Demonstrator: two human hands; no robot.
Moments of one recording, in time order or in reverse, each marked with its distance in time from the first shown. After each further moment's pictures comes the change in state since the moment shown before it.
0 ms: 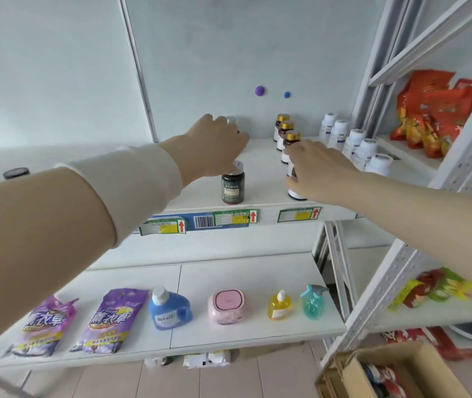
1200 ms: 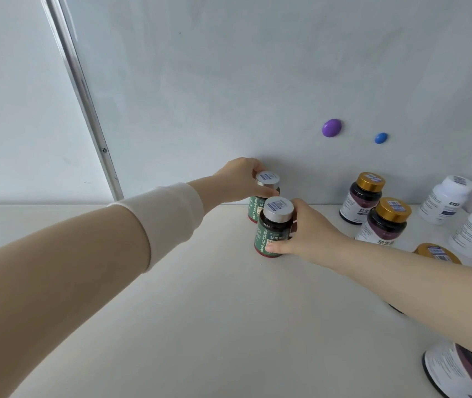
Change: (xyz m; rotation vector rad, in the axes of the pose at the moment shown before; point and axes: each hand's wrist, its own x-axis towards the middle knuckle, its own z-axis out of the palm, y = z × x) left_hand 0.320 -0.110 0.262 -1.323 -0.124 -0.257; right_hand 0.344 0.012 0.161 0.853 -0.267 0.244
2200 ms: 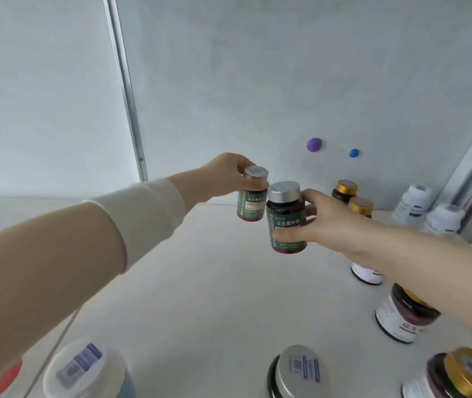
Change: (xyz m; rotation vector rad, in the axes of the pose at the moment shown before) left_hand -0.096 0.042 -0.040 -0.185 0.076 -0.031; right_hand -0.102 -0.037 -0.041 0.244 -0.046 -0.098
